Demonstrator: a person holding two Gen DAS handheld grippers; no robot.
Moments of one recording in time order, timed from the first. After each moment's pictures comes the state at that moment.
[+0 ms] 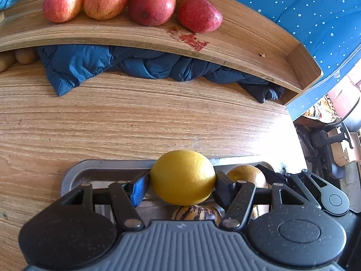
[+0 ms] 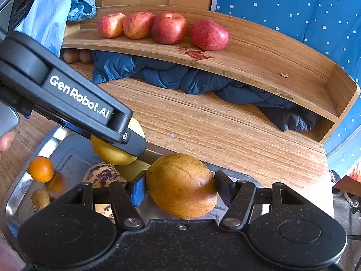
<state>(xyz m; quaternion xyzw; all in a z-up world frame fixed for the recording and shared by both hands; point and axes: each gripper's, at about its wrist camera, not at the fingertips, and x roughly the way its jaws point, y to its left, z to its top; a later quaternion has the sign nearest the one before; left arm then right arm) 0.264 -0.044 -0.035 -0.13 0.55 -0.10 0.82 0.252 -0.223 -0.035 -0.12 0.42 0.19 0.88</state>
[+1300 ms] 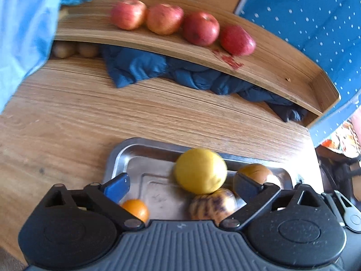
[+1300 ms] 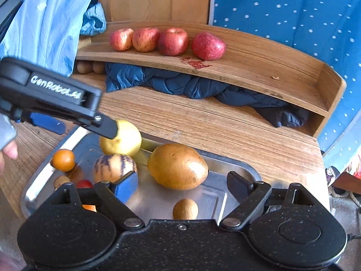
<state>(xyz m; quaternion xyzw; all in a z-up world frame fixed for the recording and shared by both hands) 0.203 -0.024 -0.014 -0.15 0.49 0.02 0.86 0.211 -0.247 -0.016 -0.09 0.39 0.20 0.89</state>
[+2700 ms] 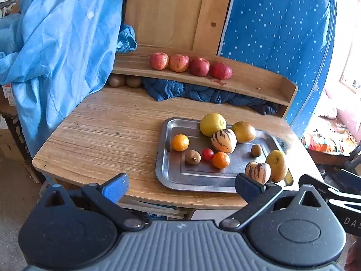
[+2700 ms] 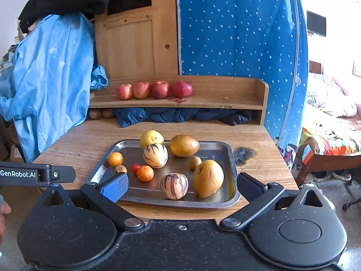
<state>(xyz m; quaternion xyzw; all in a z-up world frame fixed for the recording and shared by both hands) -0.039 -0.012 0.035 -0.09 0.35 0.03 0.93 -0.002 -0.279 0.045 0.00 0.27 0.12 0.95</state>
